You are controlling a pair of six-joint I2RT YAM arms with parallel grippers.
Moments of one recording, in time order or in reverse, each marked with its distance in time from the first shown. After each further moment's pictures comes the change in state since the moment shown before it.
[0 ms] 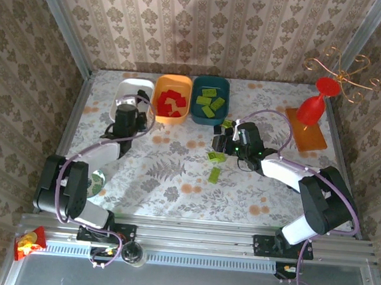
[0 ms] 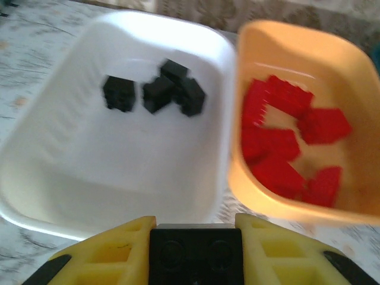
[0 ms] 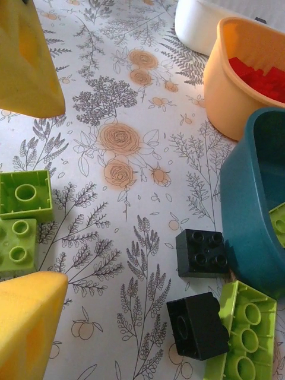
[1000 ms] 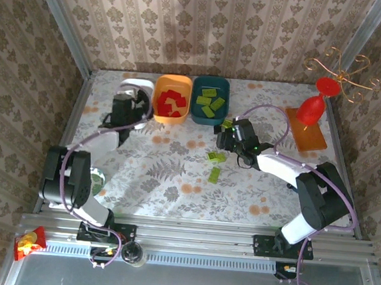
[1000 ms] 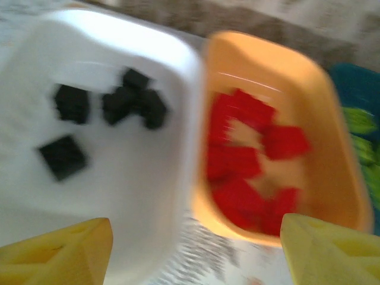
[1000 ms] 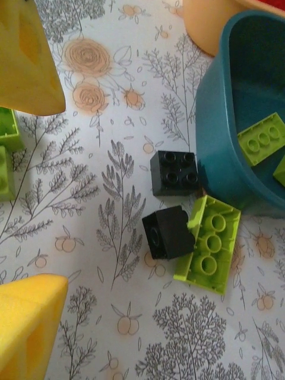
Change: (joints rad) left arm -0.013 0.064 0.098 -0.028 0.171 -0.061; right arm 0.018 0.044 0.093 -0.146 0.282 -0.053
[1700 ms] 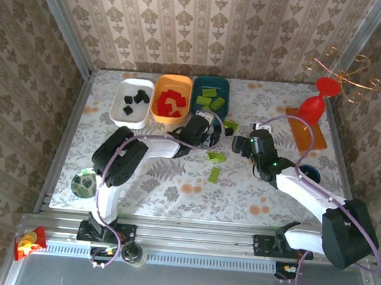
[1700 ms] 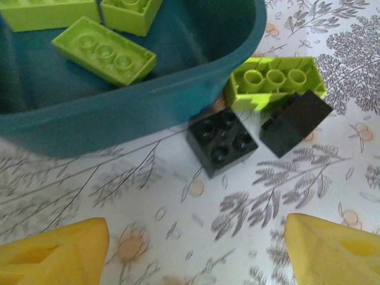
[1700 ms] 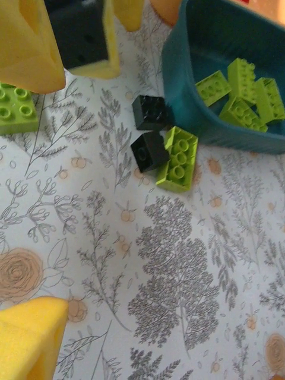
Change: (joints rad) left arm -0.529 0.483 0.332 0.003 -0.128 0.090; right arm -0.041 -0.328 -0.206 -0.016 0.144 -0.031
